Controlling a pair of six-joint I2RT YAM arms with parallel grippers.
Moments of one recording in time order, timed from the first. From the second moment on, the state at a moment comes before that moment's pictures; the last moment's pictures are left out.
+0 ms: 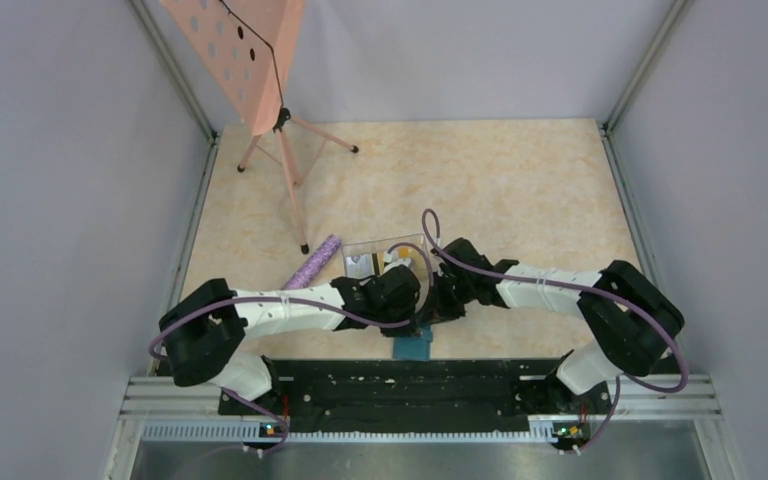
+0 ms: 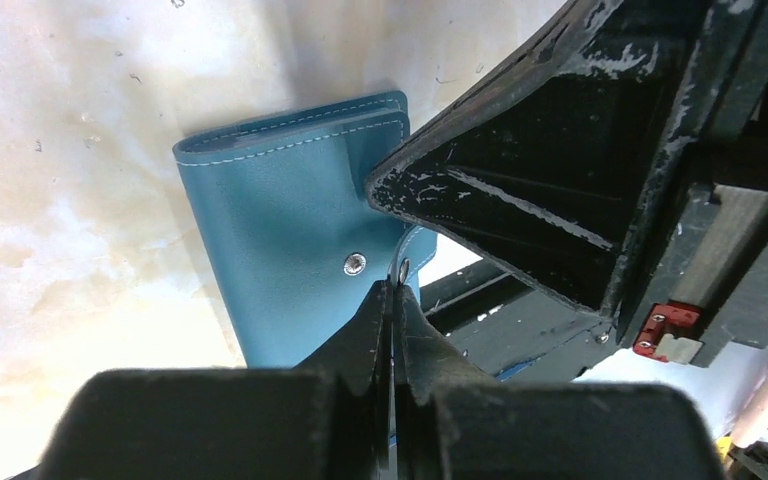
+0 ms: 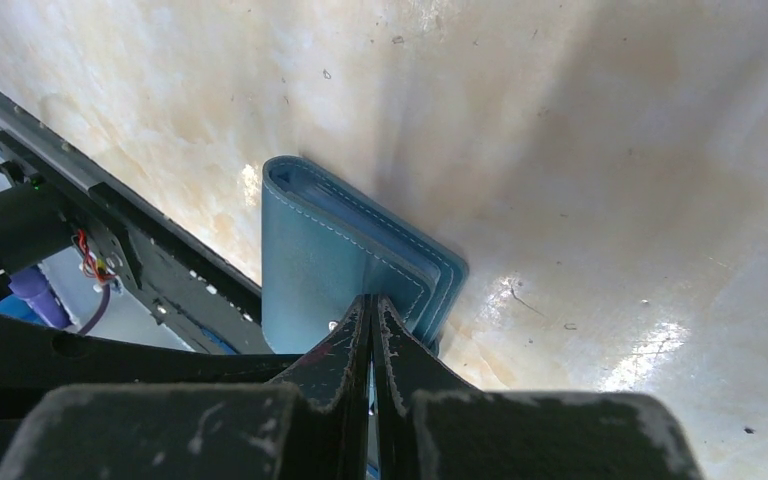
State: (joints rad) left arm -1.09 1.49 0.81 -0.30 0.01 -1.02; right arm 0.77 1.51 0.68 -0.18 -0.36 0.76
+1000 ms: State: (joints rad) left arm -1.05 1.55 0.82 -0.33 0.06 -1.02; right arm 0.77 1.51 0.67 -0.16 -0.36 0.76
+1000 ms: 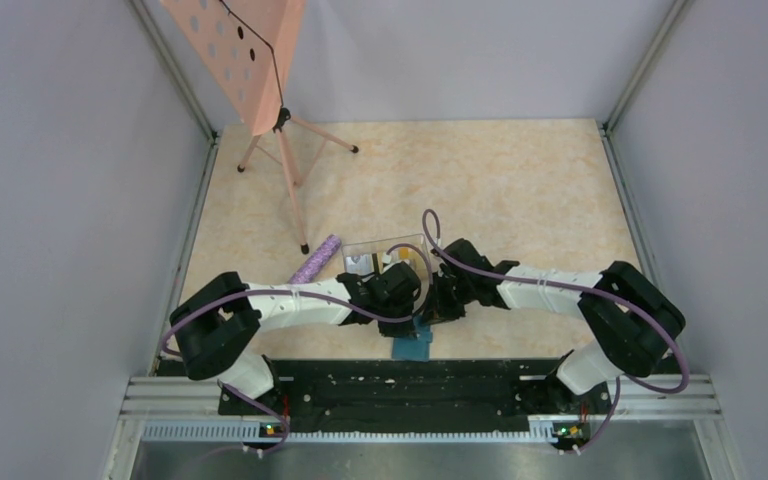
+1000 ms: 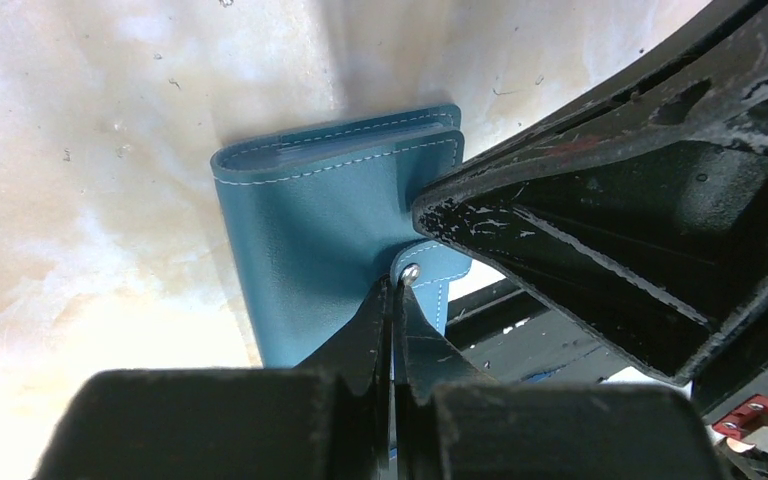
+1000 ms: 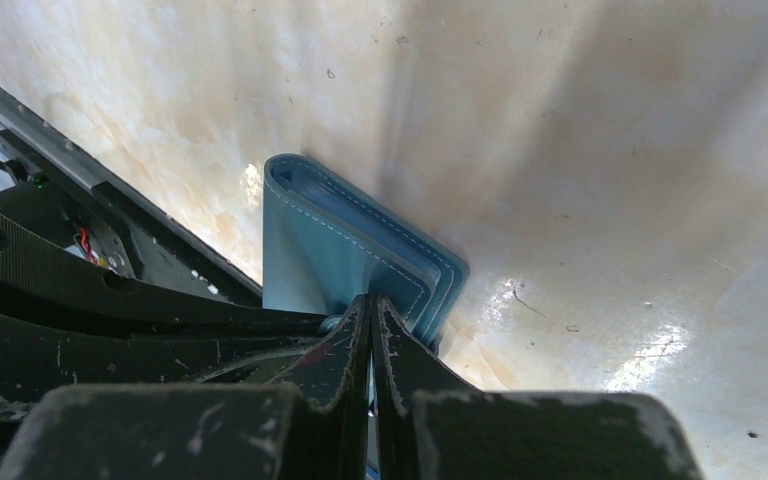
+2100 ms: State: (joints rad) left arm -1.05 1.57 0.85 -0.36 0.06 -1.02; right arm 0.82 1.44 0.58 -0.10 -0.42 0.78
